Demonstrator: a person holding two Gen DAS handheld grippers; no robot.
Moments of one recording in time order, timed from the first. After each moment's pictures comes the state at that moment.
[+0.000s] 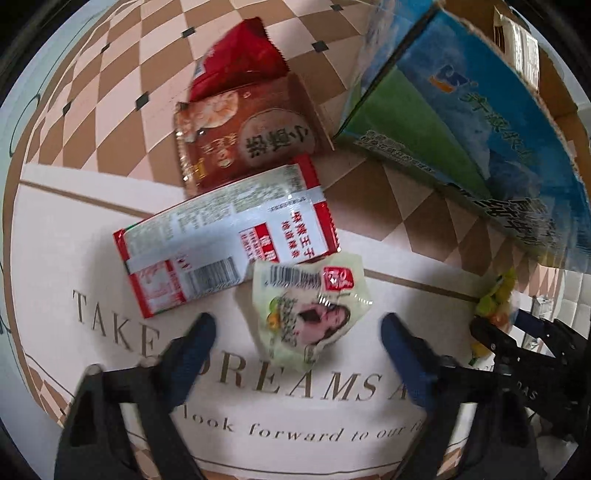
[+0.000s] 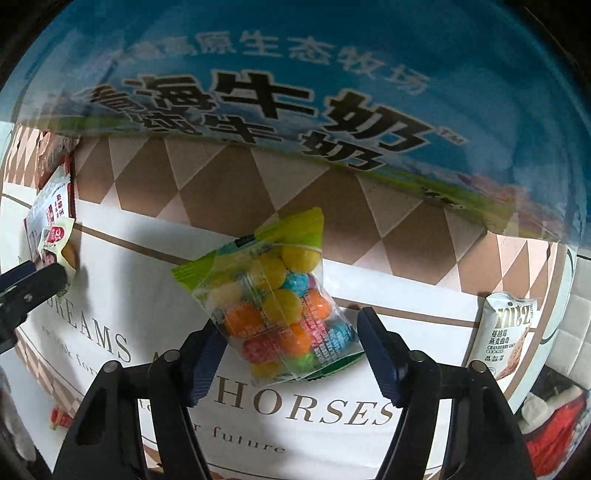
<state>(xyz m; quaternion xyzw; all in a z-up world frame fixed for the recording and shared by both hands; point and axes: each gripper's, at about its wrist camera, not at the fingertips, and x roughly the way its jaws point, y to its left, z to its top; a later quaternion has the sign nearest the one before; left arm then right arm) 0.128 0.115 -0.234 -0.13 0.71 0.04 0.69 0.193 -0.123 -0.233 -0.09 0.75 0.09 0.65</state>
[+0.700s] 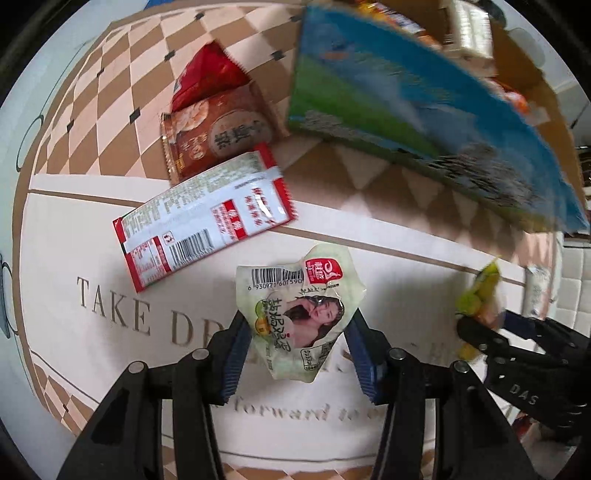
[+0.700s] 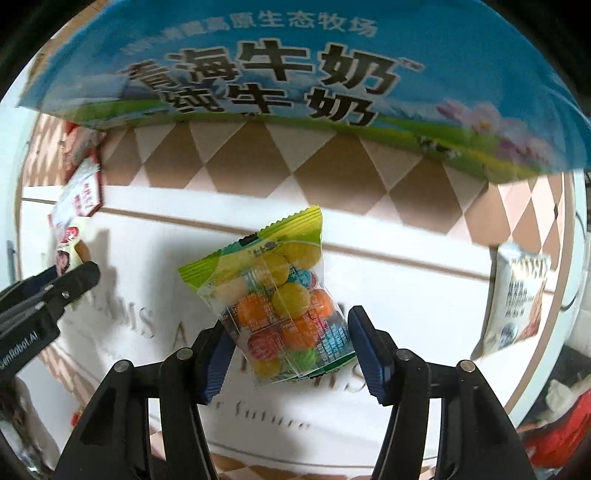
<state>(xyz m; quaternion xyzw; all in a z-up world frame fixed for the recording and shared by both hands) 0.082 0.060 -0.197 -0.11 0.69 0.01 0.71 0.142 -0.136 -0.213 -0.02 0.75 0.10 0.65</state>
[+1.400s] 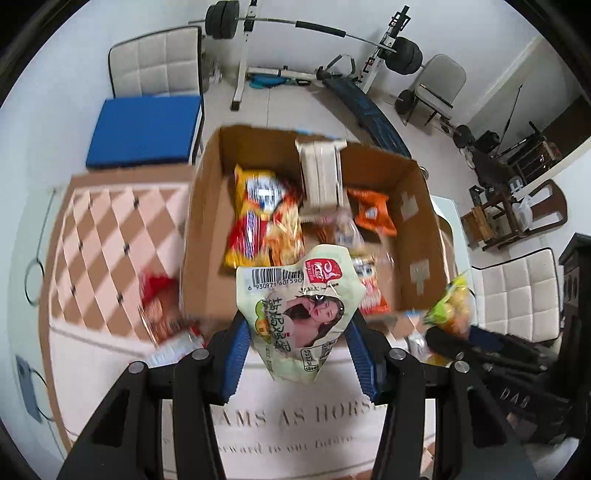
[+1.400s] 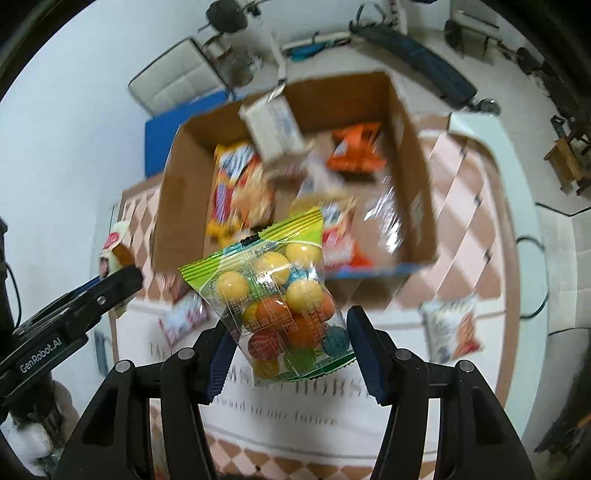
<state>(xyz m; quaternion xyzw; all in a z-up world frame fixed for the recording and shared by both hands) 0.194 0.031 -0.019 -0.08 0.58 -0.07 0.81 0.228 -0.211 -0.036 0.12 0.64 0.09 0.75</state>
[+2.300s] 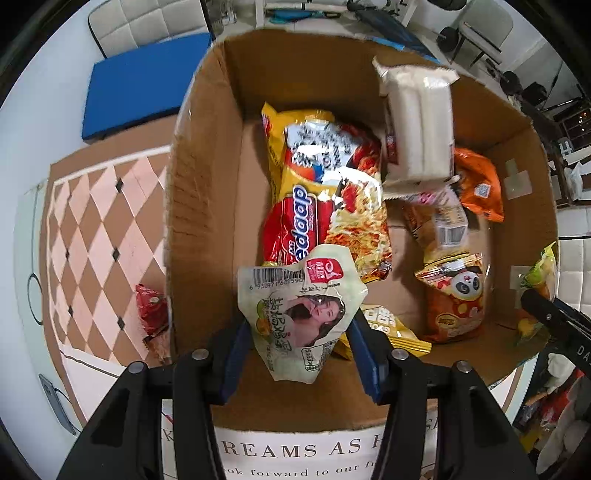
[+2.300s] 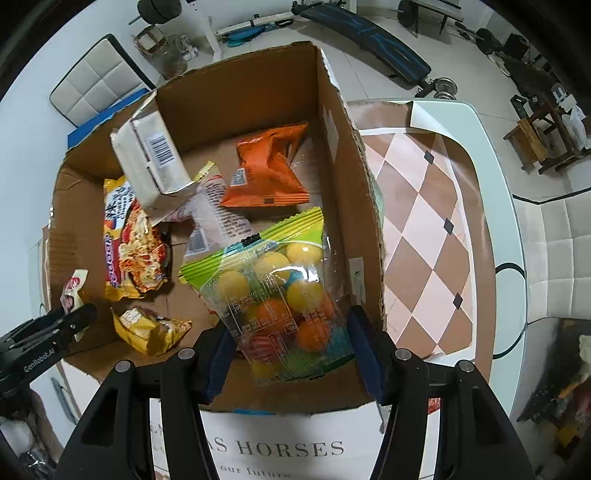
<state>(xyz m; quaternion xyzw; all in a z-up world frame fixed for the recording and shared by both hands) 0.286 0.049 -0.141 -0.02 0.69 -0.03 0.72 0.306 -0.235 -0.128 0.09 0.69 -0.01 0.72</state>
